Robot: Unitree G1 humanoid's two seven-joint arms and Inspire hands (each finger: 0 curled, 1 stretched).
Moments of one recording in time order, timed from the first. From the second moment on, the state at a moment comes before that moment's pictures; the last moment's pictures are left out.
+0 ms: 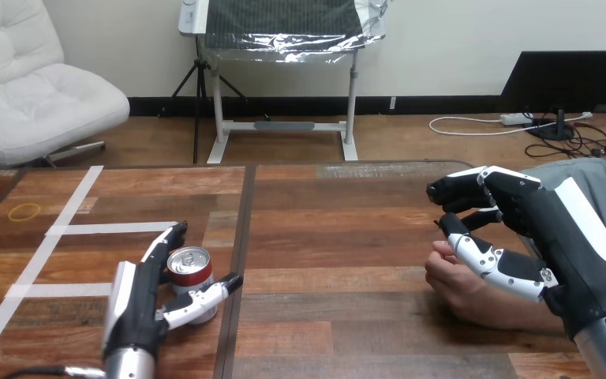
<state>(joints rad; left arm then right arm) -0.11 0.16 0.03 0.66 0.27 -0.37 0.20 0.26 -0.32 -0.12 -0.54 -0.17 0.07 0.25</state>
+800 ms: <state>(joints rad) -0.11 0.41 0.00 0.50 0.39 -0.22 -0.03 0.26 -0.32 -0.12 -0.54 -0.18 0.08 0.25</state>
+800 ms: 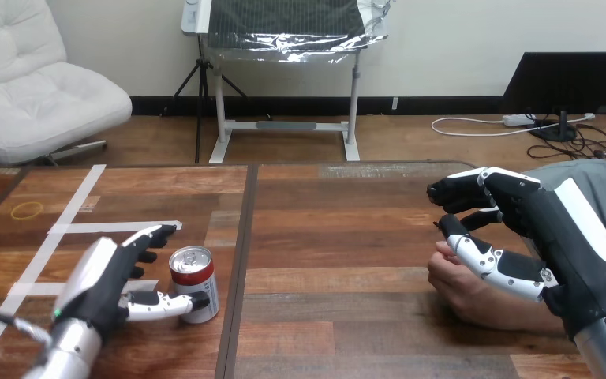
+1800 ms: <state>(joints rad) -0.17 0.55 -0.02 0.32 0.40 -0.13 -0.34 0.26 -0.32 -0.12 -0.54 -0.18 0.08 0.25</state>
